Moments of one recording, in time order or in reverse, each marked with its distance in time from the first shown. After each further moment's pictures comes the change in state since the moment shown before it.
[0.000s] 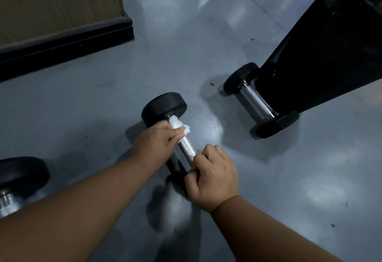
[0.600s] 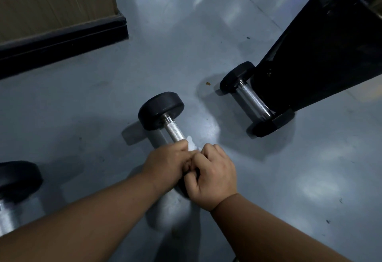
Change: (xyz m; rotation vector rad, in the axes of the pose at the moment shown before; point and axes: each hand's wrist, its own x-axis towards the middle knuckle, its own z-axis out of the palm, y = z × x) left_hand -0.021 0.030 0.019 0.076 -0.147 0.116; right_hand 0.004 0.004 -0.003 0.048 0.007 -0.002
